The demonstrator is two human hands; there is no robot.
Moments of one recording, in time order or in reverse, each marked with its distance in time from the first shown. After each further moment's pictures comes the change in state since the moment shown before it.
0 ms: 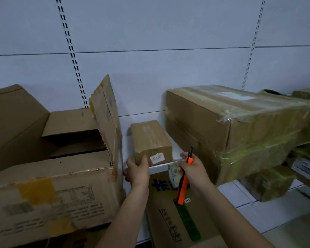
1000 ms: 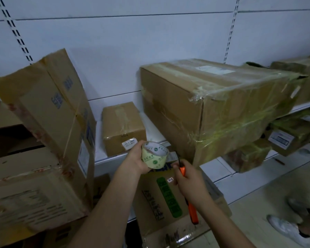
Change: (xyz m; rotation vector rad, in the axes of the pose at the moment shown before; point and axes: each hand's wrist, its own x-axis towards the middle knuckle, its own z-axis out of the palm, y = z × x) left_hand -0.028 0.018 0.068 -0.270 -0.512 -0.588; right_hand -0.033 0.054 -0.068 -0.494 0.028 -0.125
